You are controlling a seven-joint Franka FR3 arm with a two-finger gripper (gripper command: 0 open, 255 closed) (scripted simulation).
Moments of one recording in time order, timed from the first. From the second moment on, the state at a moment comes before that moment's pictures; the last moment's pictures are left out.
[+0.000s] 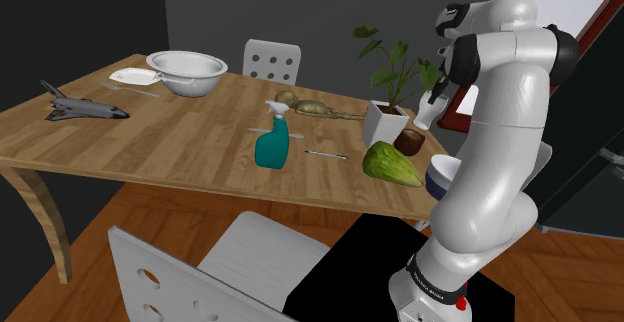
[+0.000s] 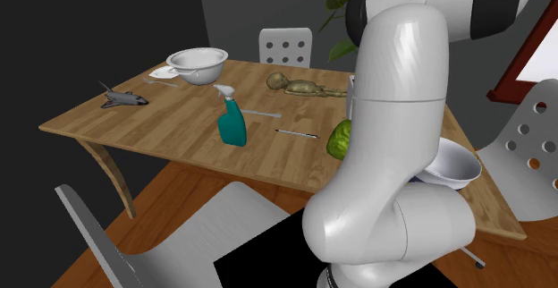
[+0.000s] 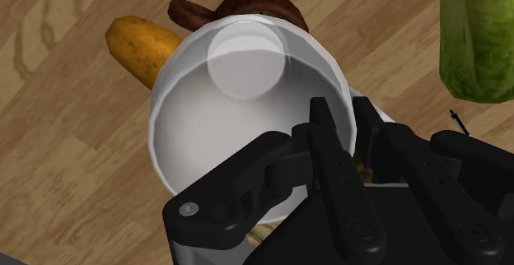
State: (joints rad) arm -0.47 0.40 -0.85 -1.41 0.36 1.54 -1.33
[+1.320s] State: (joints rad) arm -0.45 0.39 -0.85 -1.52 0.36 1.64 -1.34
